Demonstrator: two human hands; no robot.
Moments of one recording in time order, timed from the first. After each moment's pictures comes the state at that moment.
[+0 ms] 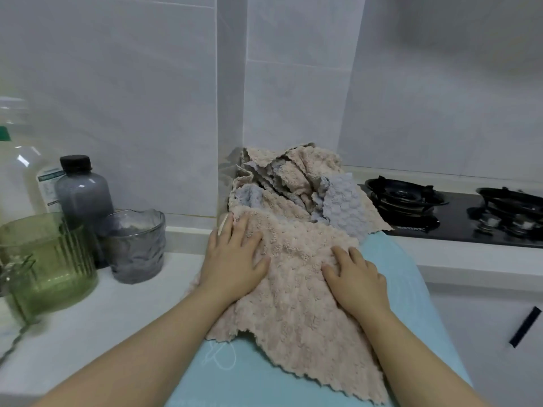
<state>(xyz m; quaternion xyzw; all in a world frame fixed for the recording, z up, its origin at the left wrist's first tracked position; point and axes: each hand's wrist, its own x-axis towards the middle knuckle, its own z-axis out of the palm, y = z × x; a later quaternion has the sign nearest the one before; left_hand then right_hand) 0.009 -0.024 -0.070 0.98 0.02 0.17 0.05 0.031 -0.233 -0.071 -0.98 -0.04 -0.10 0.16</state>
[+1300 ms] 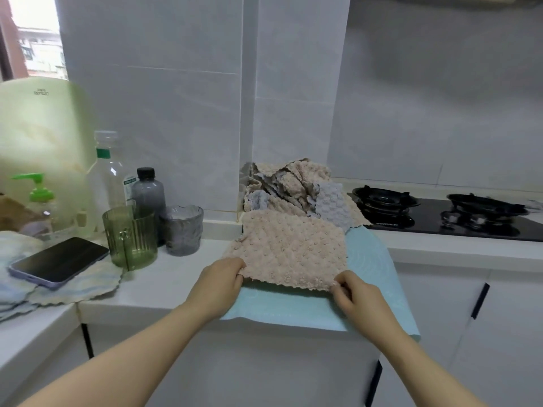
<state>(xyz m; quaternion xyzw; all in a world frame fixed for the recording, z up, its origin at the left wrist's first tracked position) -0.128 -0.007 -0.075 0.96 -0.03 0.22 0.17 -0.115 -0.268 -0.070 -0.92 -0.19 -0.16 0.30</state>
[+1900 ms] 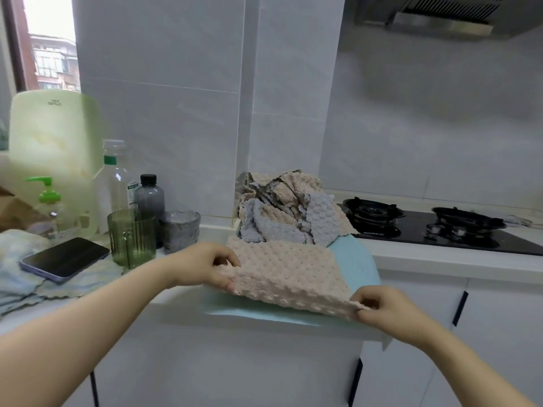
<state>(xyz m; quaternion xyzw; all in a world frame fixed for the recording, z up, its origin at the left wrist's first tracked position) -0.172 0.010 0.002 0.95 -0.10 0.02 0.29 -0.150 -0.323 -0.027 -0.92 -0.22 0.01 0.32</state>
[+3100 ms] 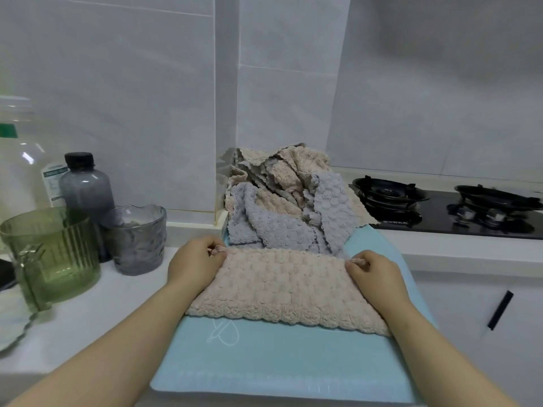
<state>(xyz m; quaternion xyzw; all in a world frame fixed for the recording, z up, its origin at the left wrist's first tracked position) -0.015 0.017 -0.073 0.91 0.12 0.22 0.33 0.011 -0.273 -0.074 -0.92 -0.01 -0.19 0.34</state>
